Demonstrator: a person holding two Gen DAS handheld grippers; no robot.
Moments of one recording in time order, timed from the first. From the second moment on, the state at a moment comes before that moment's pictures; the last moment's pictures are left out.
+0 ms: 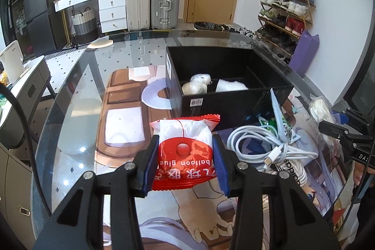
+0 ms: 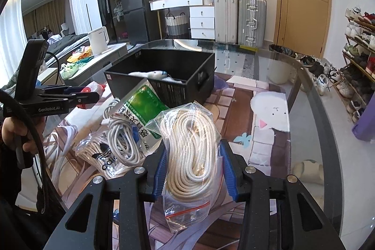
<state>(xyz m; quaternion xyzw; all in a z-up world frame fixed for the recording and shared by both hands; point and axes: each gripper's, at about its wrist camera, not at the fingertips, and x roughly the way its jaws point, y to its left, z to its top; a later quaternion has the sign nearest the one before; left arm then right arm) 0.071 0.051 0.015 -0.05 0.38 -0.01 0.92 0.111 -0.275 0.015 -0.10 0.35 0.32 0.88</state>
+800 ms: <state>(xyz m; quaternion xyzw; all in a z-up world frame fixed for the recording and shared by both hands) 0.075 0.044 0.055 -0.03 0.33 -0.01 0.94 0.111 -0.269 0.061 -0.07 0.29 0.34 0.89</state>
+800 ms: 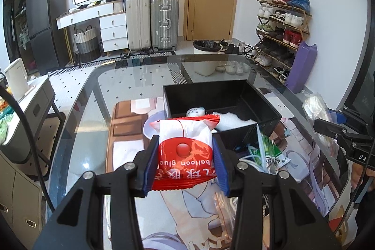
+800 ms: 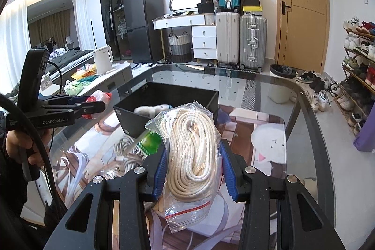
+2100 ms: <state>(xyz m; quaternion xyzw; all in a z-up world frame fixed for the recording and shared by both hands) 0.128 0.032 0.060 -0.02 0.32 -0.02 0.95 0.155 -0.200 0.085 -0.05 0.27 0.37 0.89</state>
